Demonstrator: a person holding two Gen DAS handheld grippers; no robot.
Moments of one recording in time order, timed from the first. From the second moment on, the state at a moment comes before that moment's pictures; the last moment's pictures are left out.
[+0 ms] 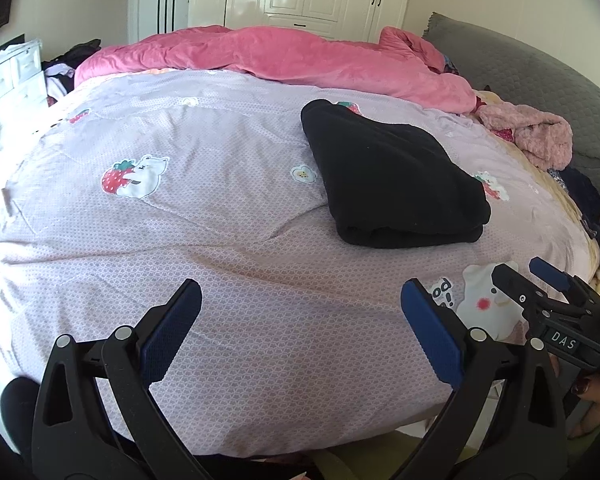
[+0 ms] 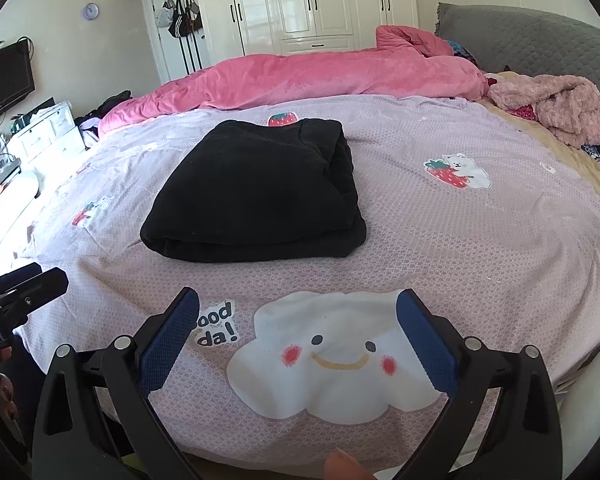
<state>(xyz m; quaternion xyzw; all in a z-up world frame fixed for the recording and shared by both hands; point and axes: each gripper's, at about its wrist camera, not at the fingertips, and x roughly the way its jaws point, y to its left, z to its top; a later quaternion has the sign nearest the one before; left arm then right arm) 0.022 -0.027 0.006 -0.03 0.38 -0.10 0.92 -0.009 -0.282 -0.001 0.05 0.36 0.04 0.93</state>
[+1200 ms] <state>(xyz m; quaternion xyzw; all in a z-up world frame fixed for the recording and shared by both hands) 0.020 -0.029 0.009 -0.02 0.38 -0.09 0.92 -0.011 -0.284 -0.001 0.05 0.36 0.03 0.93</state>
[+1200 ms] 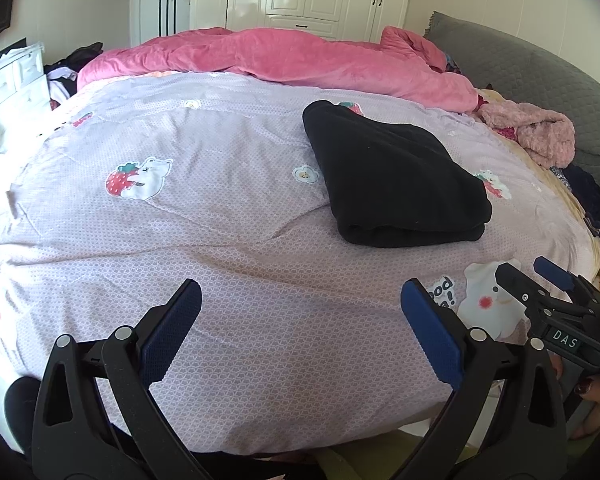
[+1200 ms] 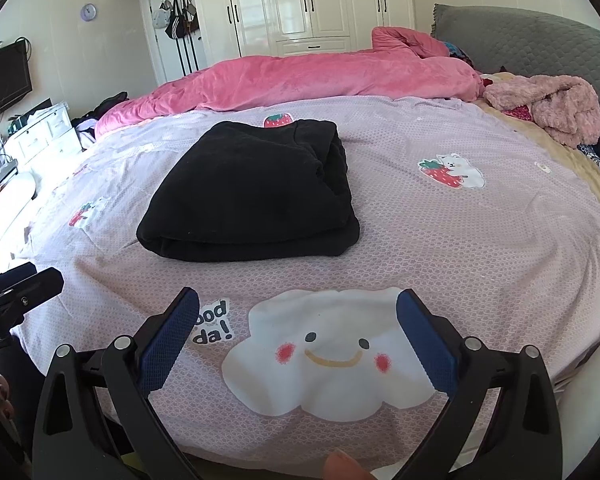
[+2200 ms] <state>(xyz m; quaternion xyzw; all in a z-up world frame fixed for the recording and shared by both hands) 0.019 -0.028 0.012 -0.02 0.38 -0.09 0.92 -0.011 -0.286 -0.001 0.06 0.36 0.03 0.93</state>
